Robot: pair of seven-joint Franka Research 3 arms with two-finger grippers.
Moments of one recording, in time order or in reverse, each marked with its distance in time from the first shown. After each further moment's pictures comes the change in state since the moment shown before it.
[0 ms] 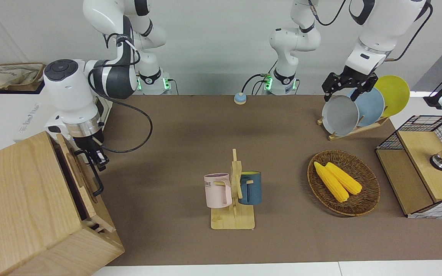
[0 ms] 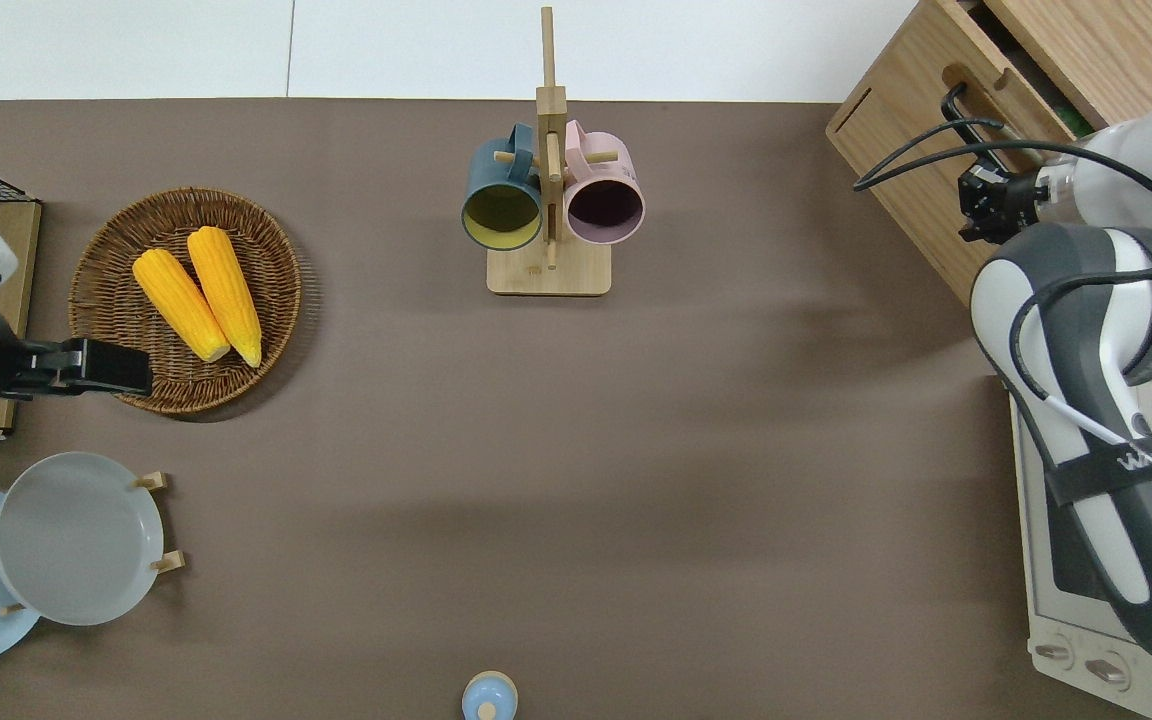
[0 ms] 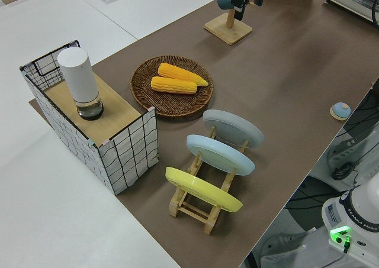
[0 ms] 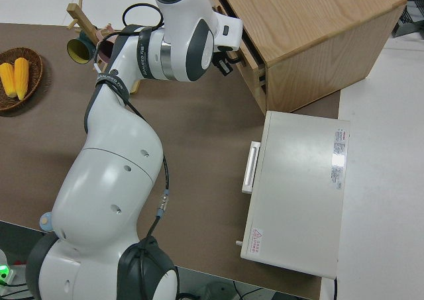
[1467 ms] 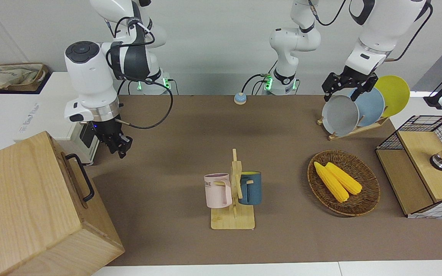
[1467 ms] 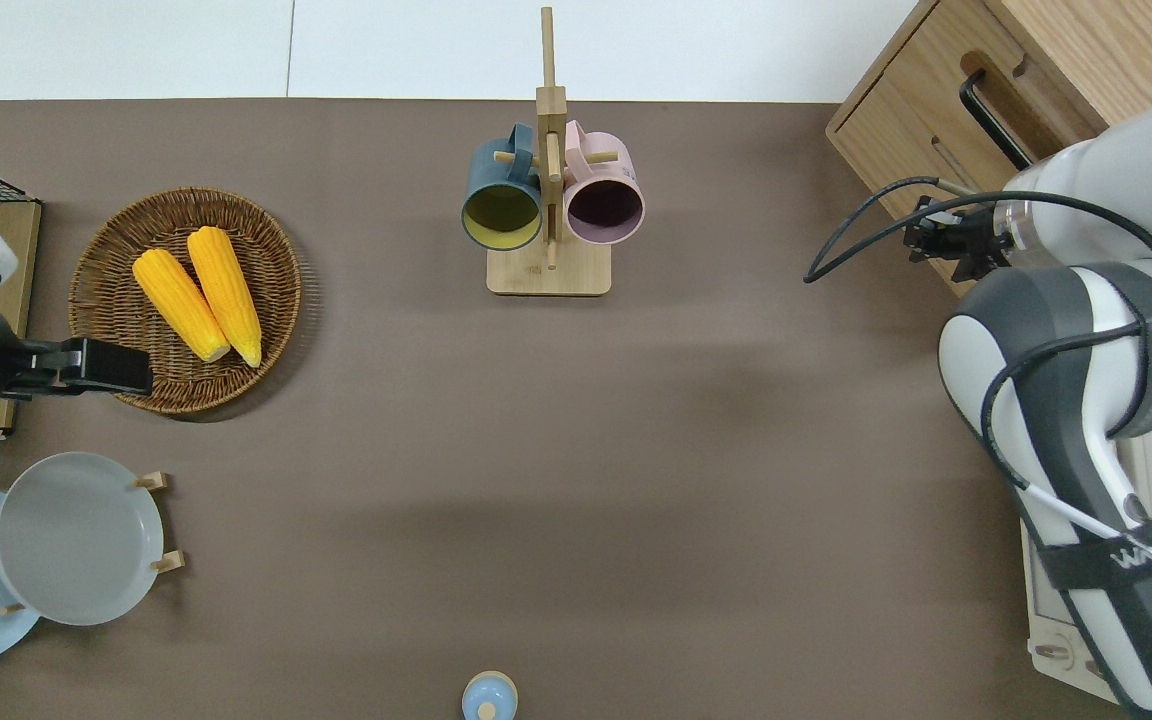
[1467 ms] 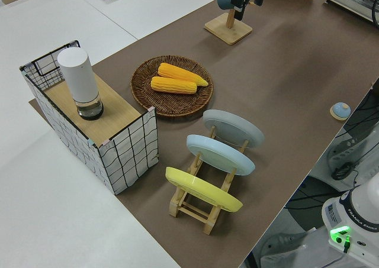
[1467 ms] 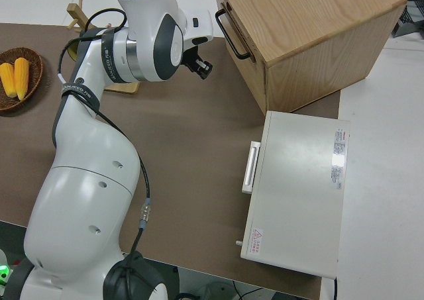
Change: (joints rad) left arm 0.000 0.000 0.000 0.000 0.000 0.000 0.000; right arm 0.026 -0.107 0.087 -0.039 -0.077 -0.125 -0.228
